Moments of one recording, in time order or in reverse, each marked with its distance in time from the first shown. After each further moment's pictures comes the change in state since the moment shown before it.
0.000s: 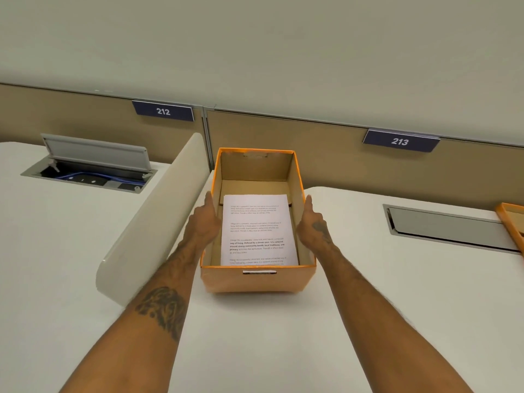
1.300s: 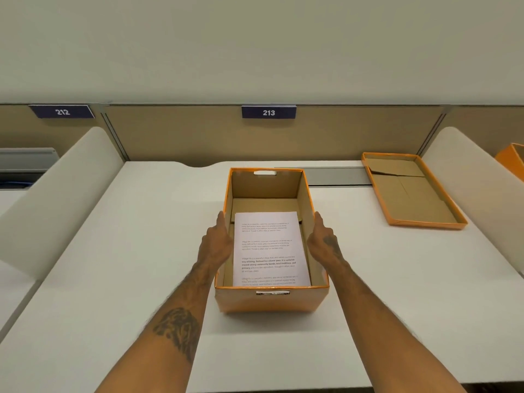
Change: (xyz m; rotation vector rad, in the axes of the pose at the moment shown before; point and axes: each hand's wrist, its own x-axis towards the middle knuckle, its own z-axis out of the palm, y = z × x) left_hand -0.292 0.232 0.146 -0.079 -0.154 0.168; right_hand -0.186 0.346 -0.152 0.095 0.044 0.199
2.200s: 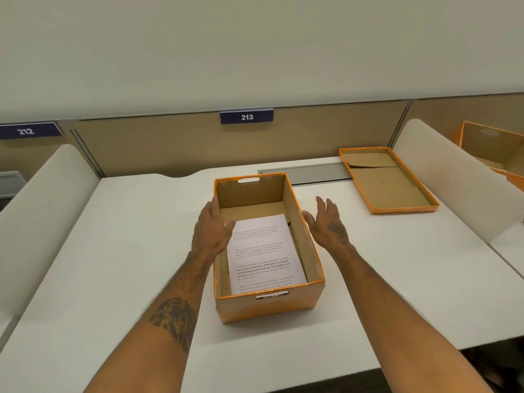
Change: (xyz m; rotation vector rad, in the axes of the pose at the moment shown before) left_hand 0.028 0.018 -0.019 0.046 0.032 0.196; right_hand 0.013 0.016 -0.021 -0.065 0.212 -0.091
